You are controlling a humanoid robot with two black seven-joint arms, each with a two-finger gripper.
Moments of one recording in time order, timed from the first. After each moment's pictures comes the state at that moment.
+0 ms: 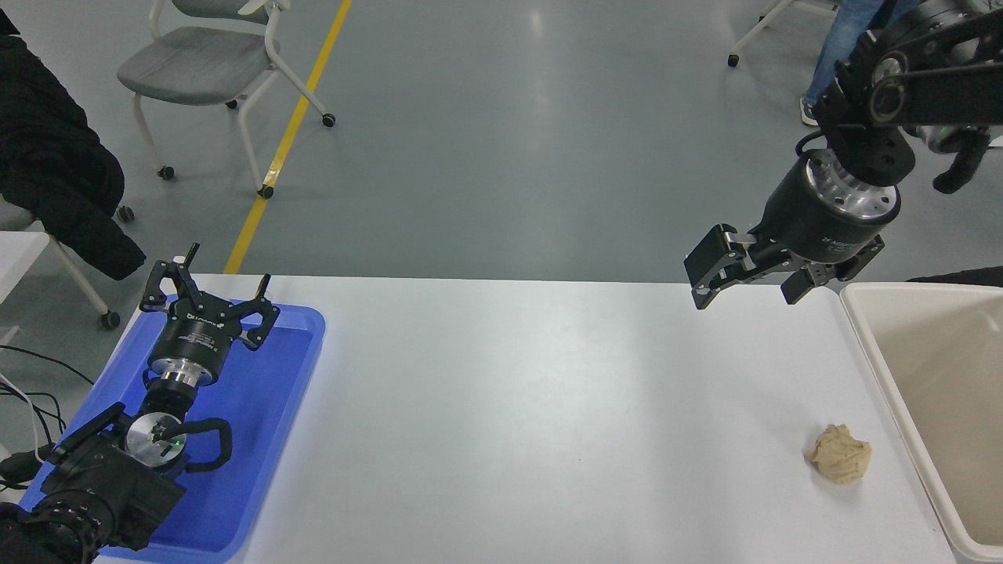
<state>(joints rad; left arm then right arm) -0.64 0.20 -0.88 -0.19 -0.21 -0.79 -0.30 2.26 -0.34 -1.21 1.40 -0.20 0.79 -0.05</state>
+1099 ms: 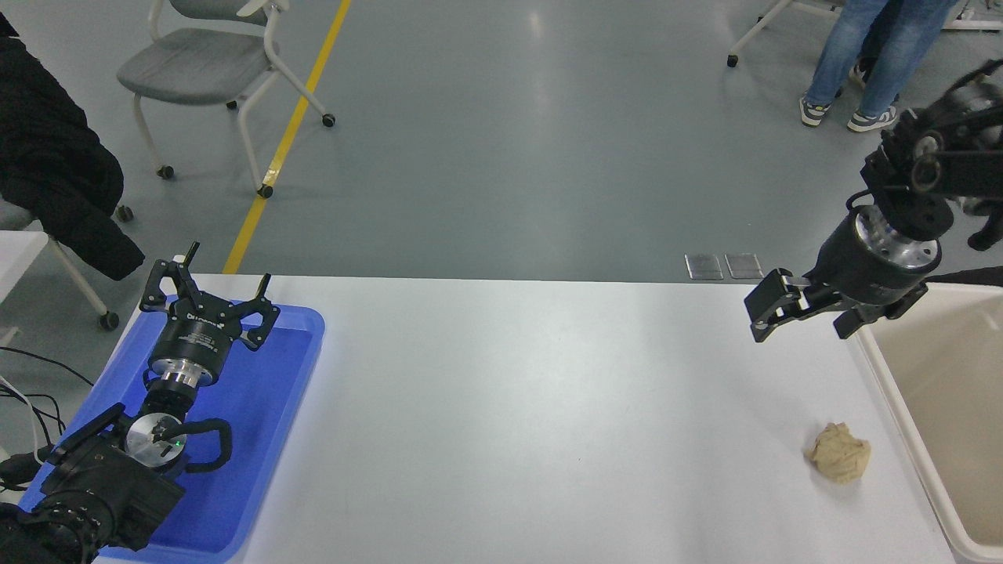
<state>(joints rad) -0.64 0.20 -0.88 -0.20 -0.21 -0.79 -0.30 1.74 -0.63 -0.94 1.16 -0.63 0.78 -0.04</state>
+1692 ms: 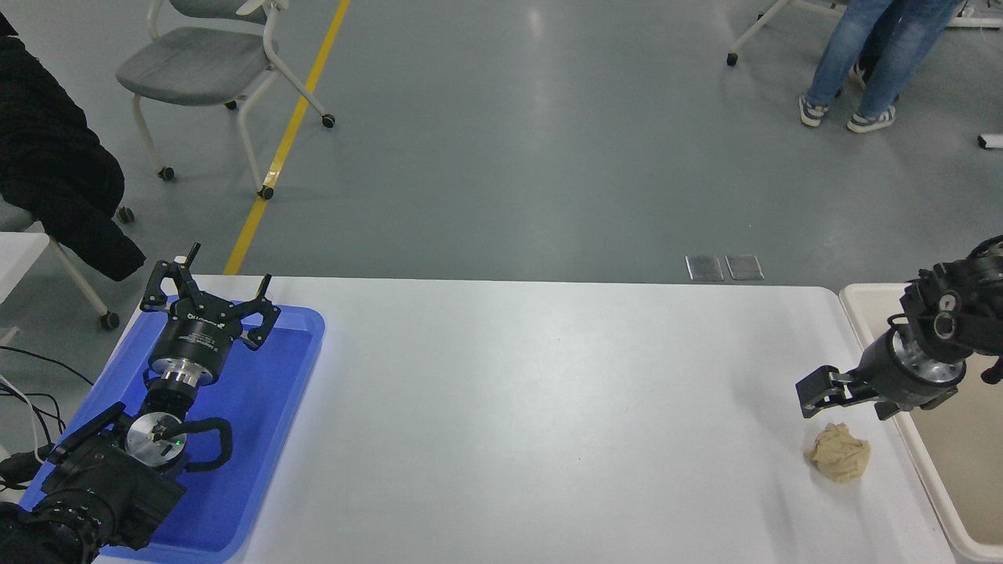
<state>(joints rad) -0.64 0.20 -0.88 -0.20 -0.21 -0.79 -0.30 1.21 -0.65 -0.63 0.90 -0.90 0.63 -0.04</state>
